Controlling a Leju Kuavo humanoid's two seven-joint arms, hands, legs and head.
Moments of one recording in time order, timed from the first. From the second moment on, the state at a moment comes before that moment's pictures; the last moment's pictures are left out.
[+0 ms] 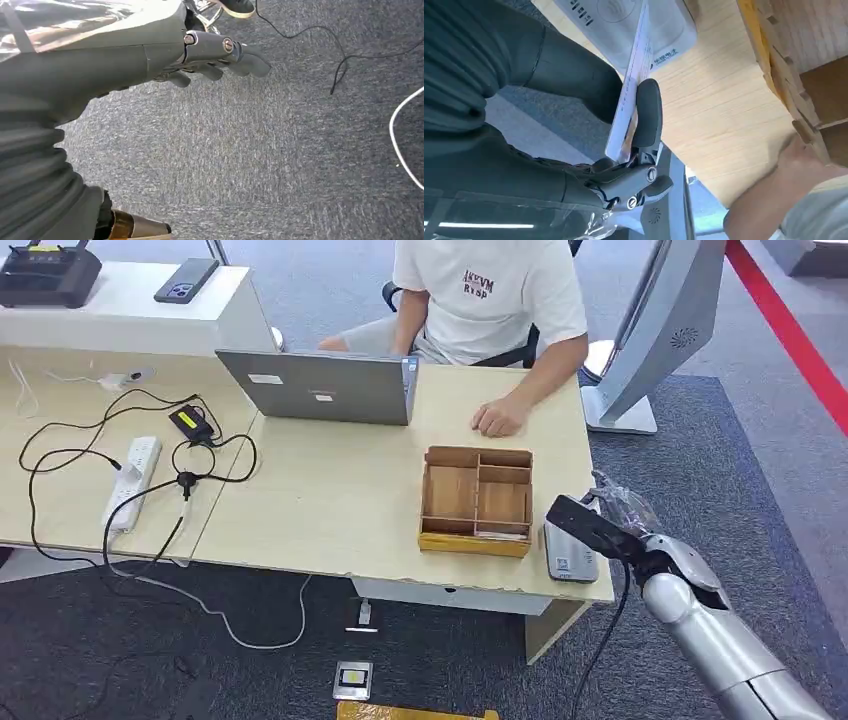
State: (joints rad) left arm -0.11 0.15 -0.05 -0.18 -0.23 0.31 -0.11; right arm -0.55 -0.45 0.61 -1.05 0.55 0.08 0.05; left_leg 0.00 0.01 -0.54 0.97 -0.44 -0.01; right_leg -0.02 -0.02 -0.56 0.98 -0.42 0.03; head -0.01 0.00
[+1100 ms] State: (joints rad) left arm -0.11 0.14 -0.05 -0.18 -0.23 0.32 -0.13; right arm -0.48 -0.42 0.63 -1.01 0.57 0.04 0.06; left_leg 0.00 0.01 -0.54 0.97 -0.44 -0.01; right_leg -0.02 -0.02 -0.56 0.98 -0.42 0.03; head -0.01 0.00
